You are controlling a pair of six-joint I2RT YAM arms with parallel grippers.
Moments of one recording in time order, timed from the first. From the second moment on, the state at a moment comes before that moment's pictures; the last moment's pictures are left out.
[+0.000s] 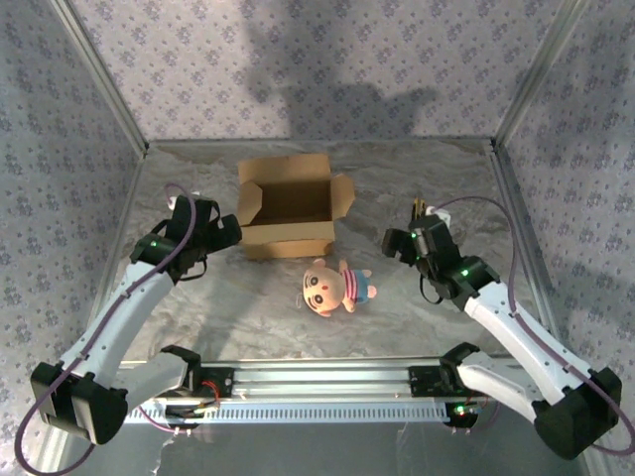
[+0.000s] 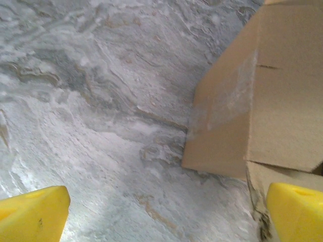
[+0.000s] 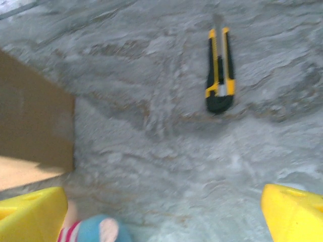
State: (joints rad) left arm -0.35 1.05 0.98 -0.78 -0.27 -0.59; right arm 0.49 0.94 0.81 -0.62 0.31 0.61
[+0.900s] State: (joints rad) left arm 0.03 1.05 0.58 -0.16 -0.40 -0.37; right arm 0.10 1.18 0.60 -0.12 0.25 0.31
